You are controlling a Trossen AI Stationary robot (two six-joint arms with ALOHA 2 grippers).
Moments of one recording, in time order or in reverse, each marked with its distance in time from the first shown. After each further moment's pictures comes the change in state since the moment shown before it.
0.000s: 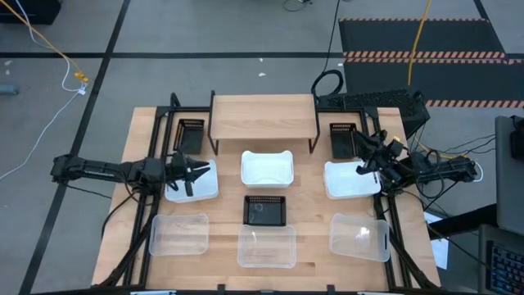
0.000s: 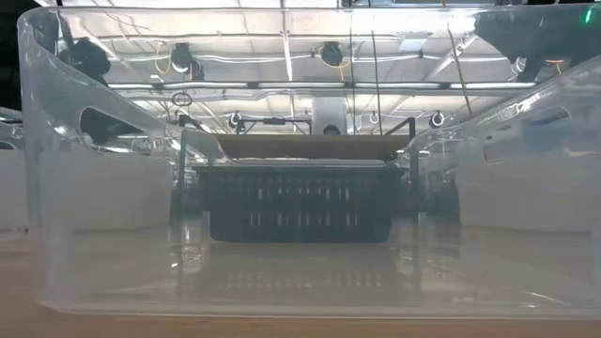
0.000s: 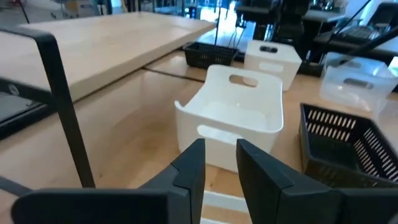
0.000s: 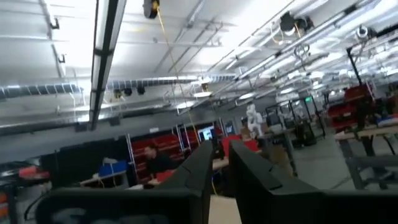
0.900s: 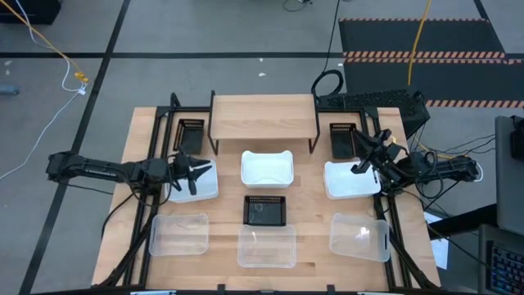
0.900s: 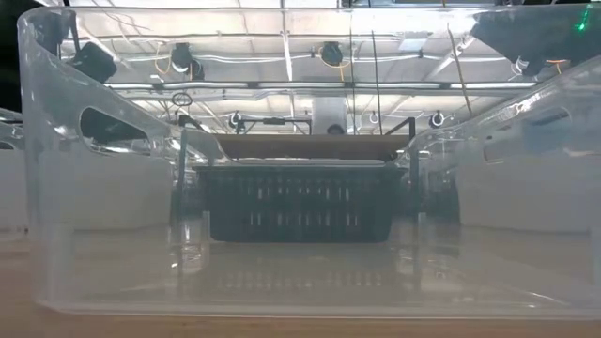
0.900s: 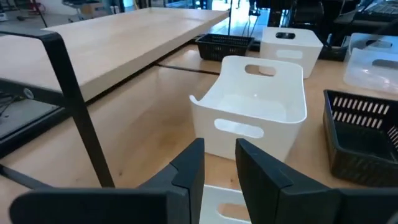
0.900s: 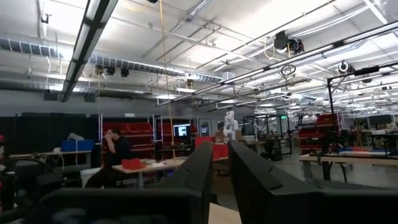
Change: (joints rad) left arm 0.014 0.125 -0.001 0.092 -0.045 0.071; right arm 0.000 0.023 0.000 -0.004 0.026 -0.225
